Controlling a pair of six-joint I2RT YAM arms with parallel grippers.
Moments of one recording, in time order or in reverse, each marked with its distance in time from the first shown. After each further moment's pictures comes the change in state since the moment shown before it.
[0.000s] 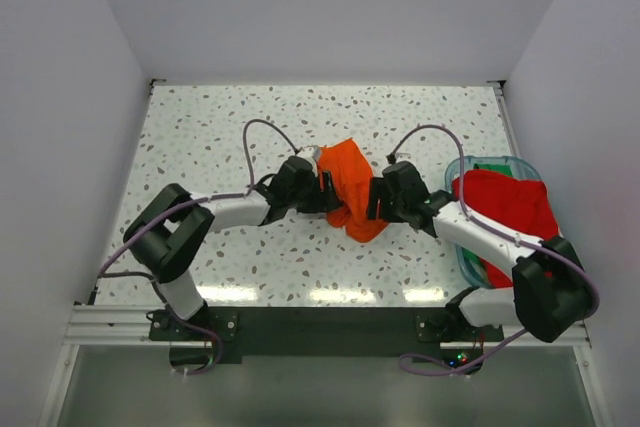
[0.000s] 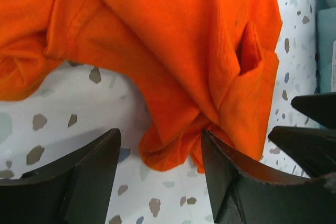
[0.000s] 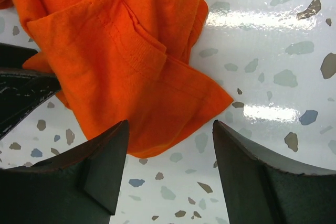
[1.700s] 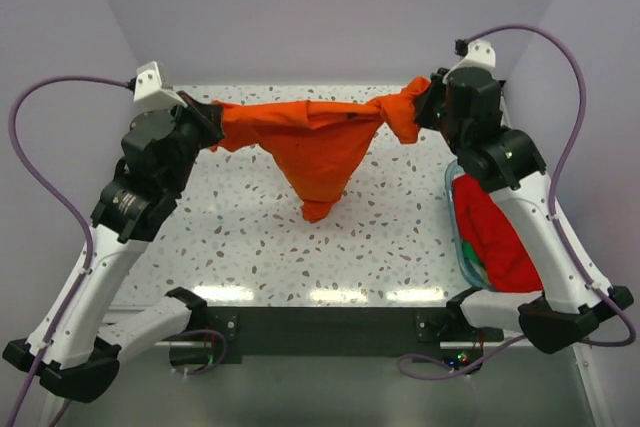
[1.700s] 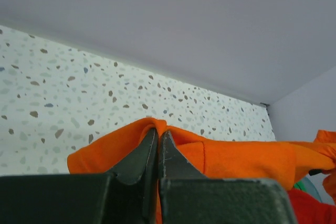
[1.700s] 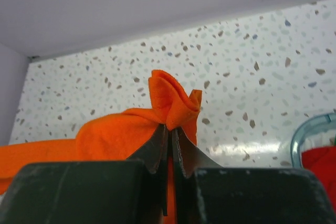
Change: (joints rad) left arm 0.237 -0.751 0.429 -0.616 -0.473 0.126; right arm -0.092 -0.085 0.814 -0.374 0.245 -0.090
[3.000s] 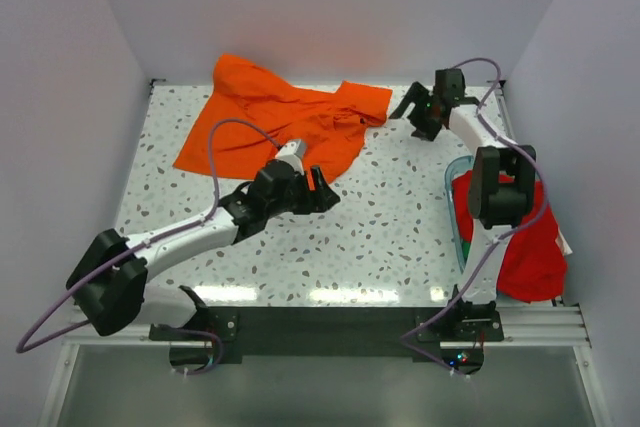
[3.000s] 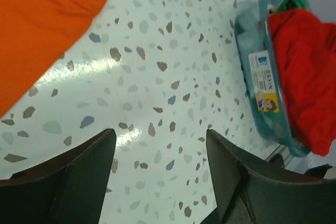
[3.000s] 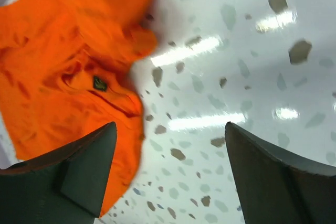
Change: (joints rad) left arm -0.293 0.392 -0.497 0.526 0.399 -0.194; right arm -0.436 0.851 0.117 0.294 -0.651 0.181
